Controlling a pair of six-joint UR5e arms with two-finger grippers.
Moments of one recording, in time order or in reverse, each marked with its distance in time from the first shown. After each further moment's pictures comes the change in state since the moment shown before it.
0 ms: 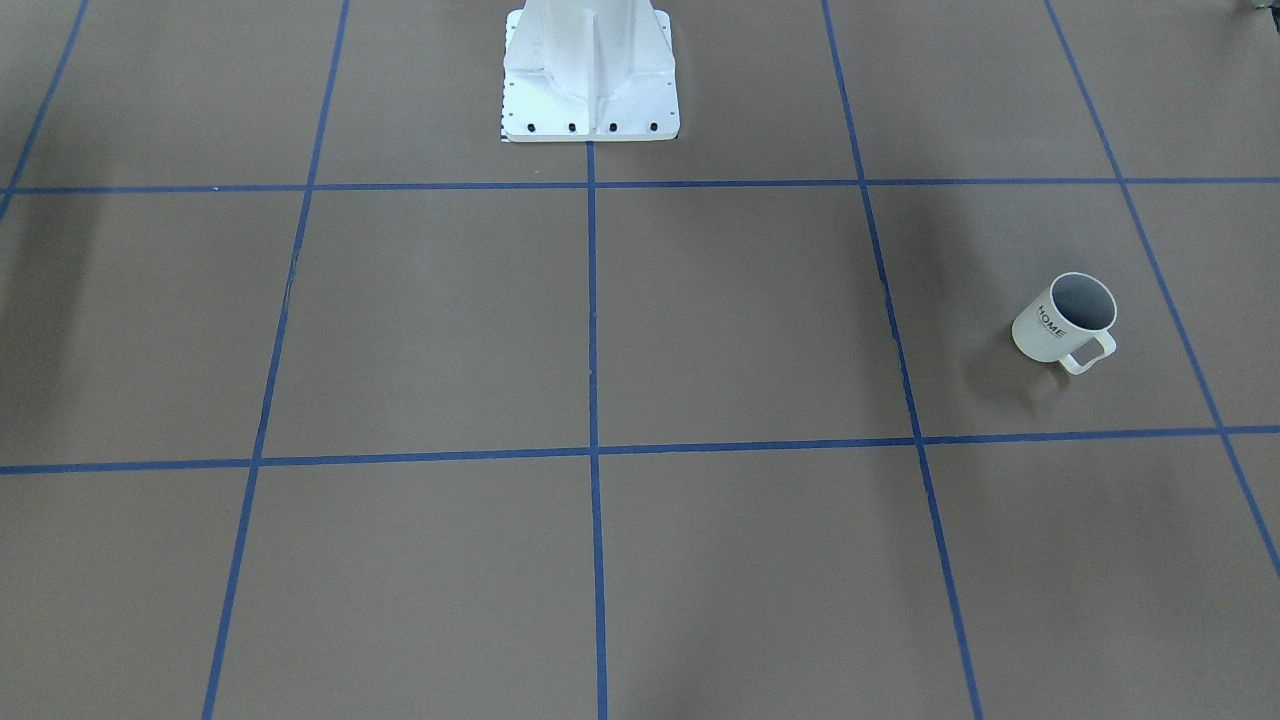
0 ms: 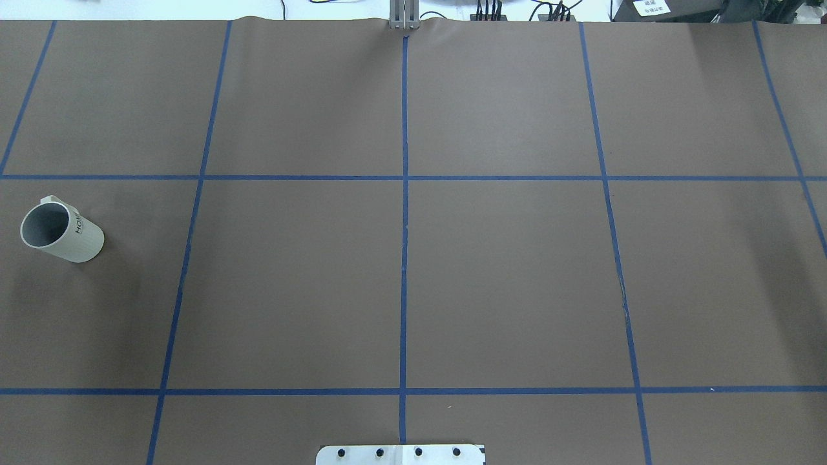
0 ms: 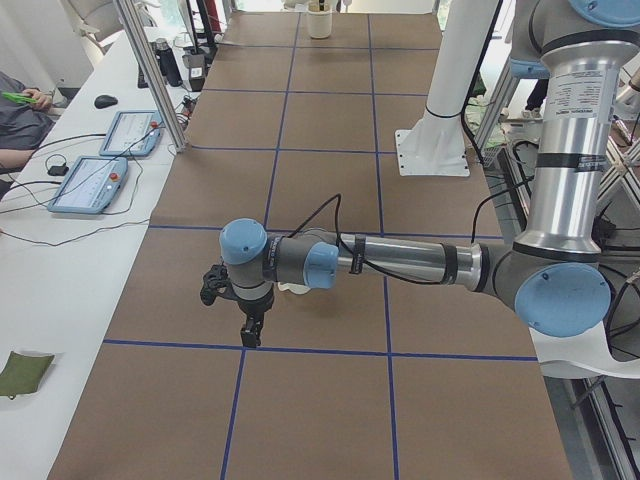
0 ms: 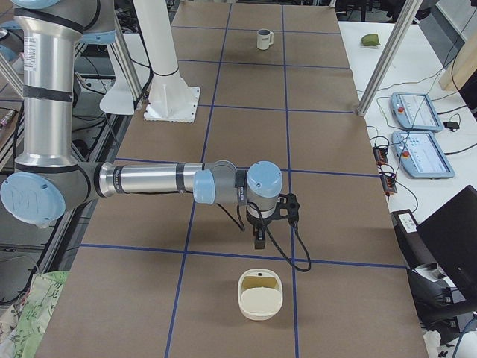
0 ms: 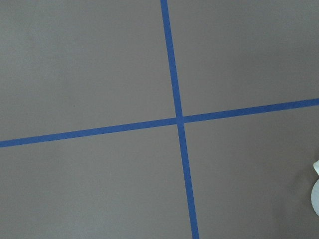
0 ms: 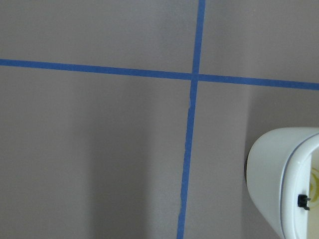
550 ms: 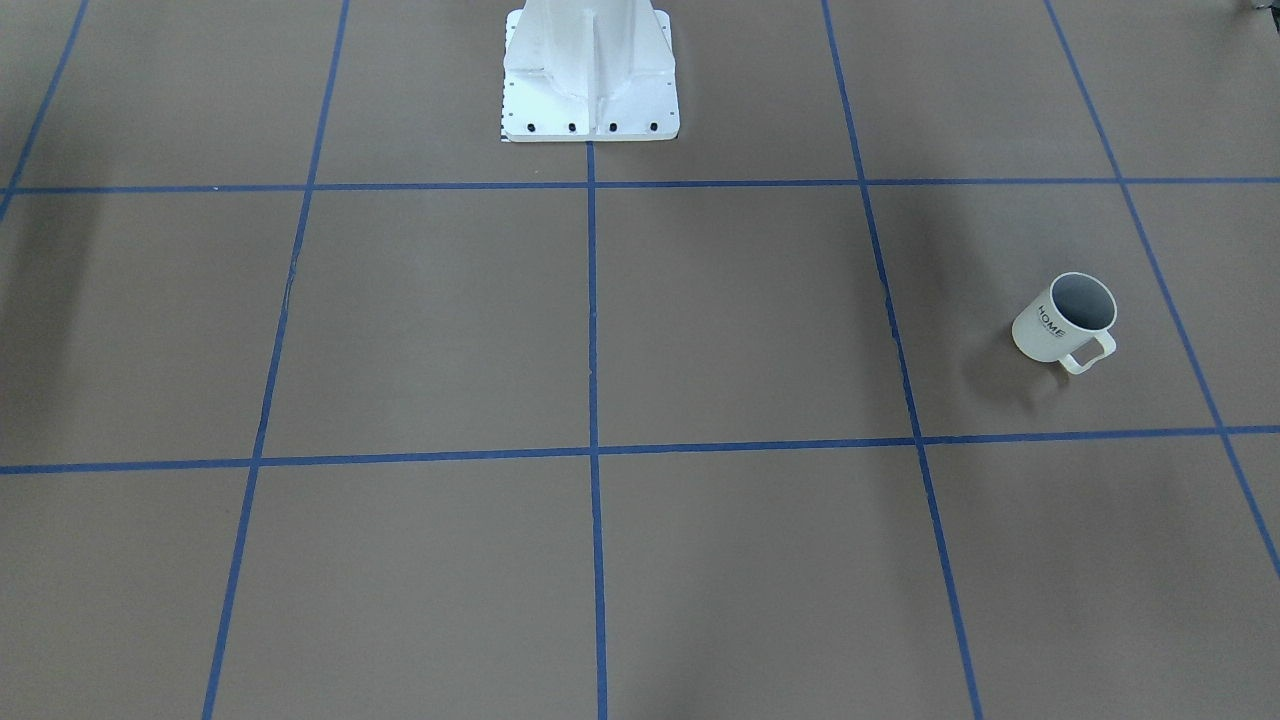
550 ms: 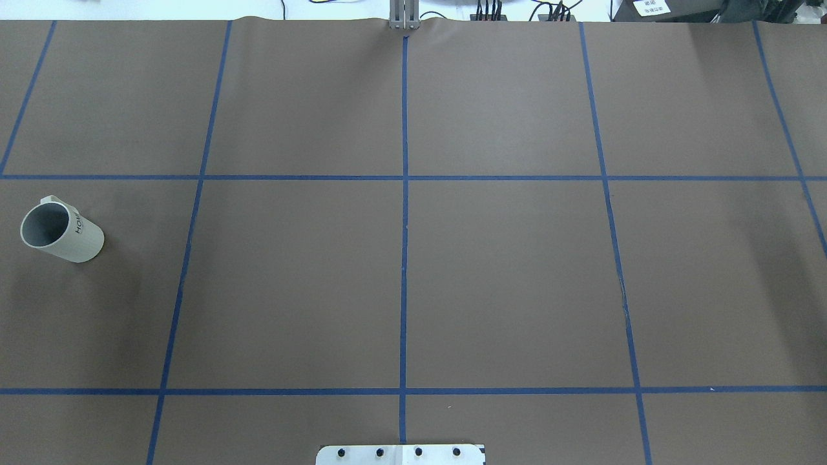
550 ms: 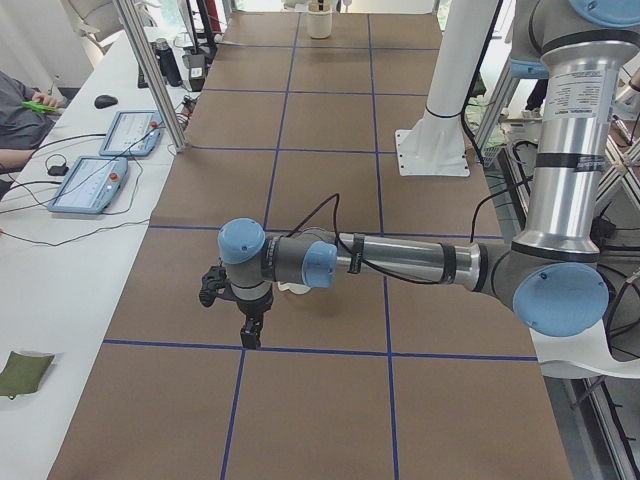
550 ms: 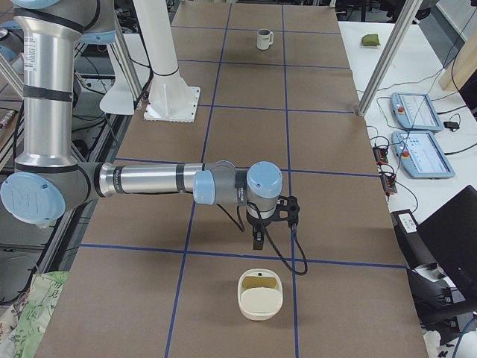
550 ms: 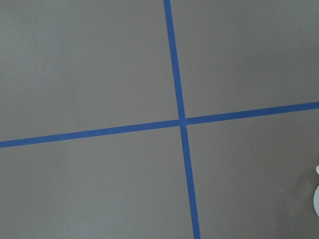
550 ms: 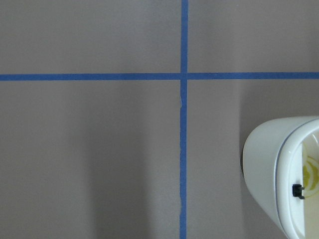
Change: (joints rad) left arm 0.000 -0.005 0.004 0.016 0.009 -0.039; right arm 0.001 0.001 -0.002 0.001 -0.006 0.105
